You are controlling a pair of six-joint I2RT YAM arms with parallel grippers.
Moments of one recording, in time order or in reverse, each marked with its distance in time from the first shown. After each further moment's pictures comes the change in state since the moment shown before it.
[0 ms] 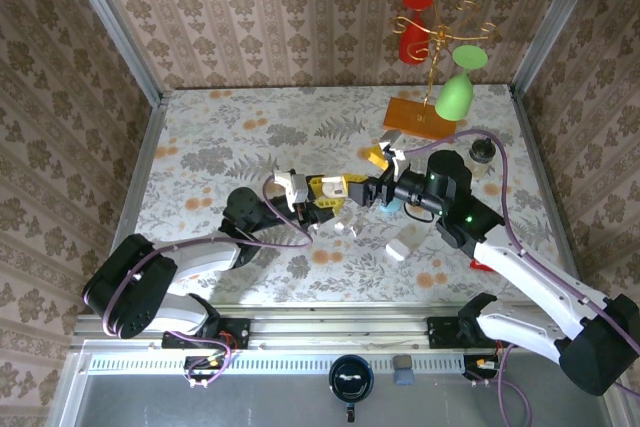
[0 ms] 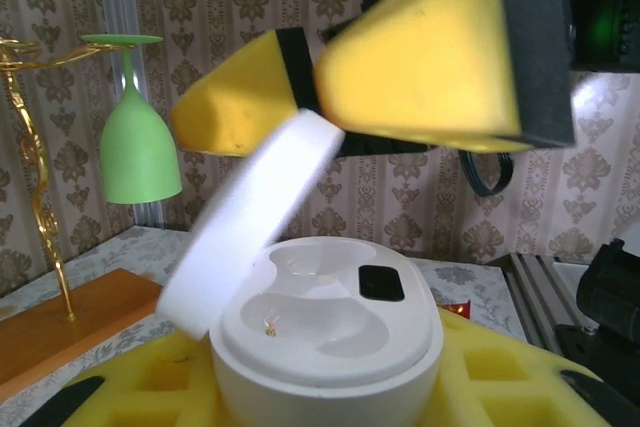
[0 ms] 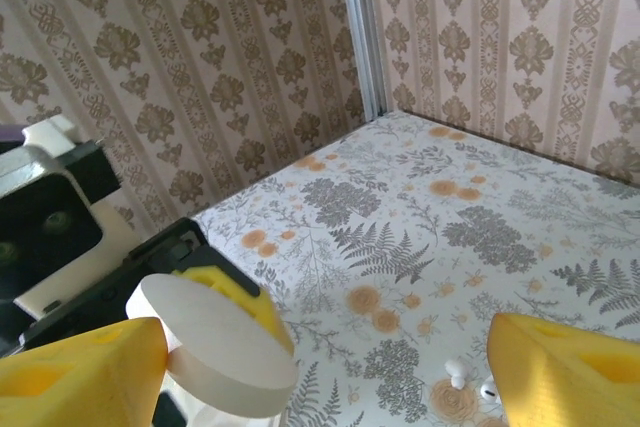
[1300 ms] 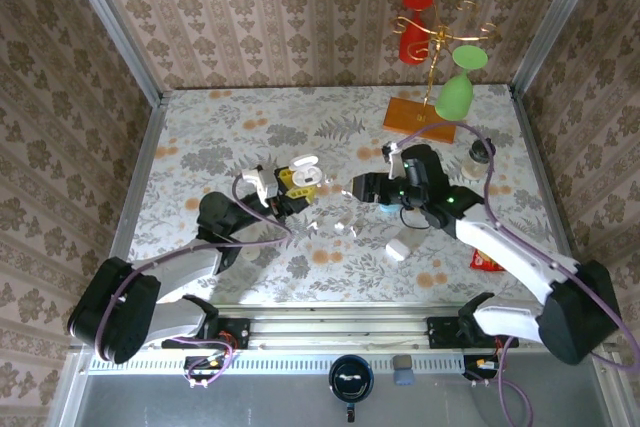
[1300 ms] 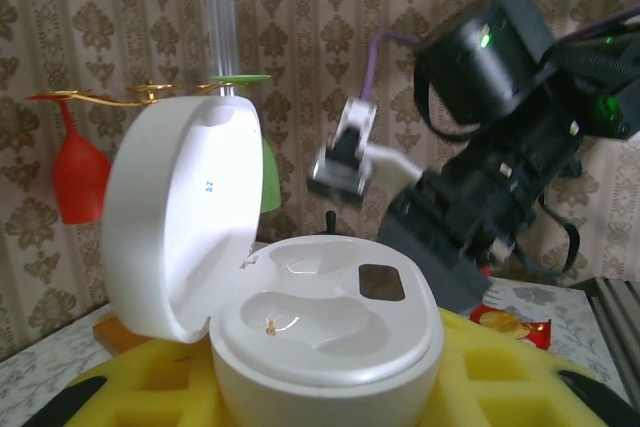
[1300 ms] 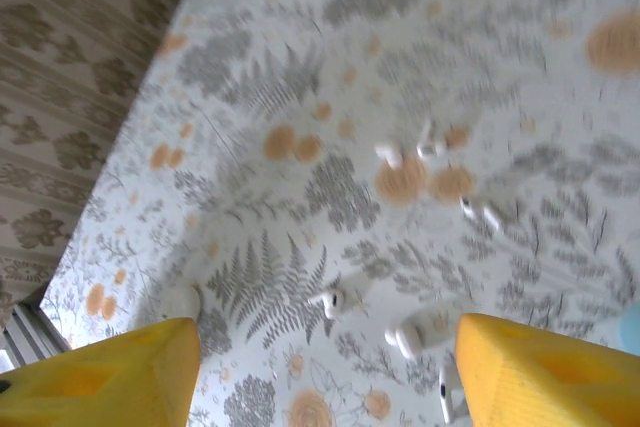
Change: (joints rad) left arm 0.182 -0.144 -0.094 0.016 -0.008 -0.020; right arm -0.043 0.219 0.049 -0.337 0.086 0.413
